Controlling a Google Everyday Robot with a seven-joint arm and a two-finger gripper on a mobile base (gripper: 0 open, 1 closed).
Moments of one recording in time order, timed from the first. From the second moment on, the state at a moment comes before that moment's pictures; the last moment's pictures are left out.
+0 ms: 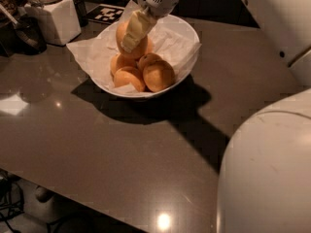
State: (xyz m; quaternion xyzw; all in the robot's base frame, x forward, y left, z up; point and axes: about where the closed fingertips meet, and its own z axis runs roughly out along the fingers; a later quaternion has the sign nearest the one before) arm 0.626 0.045 0.966 -0.55 0.79 0.18 0.19
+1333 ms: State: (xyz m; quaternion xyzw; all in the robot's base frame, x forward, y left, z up) arm 0.580 0.051 1.010 -0.56 0.76 0.23 0.23
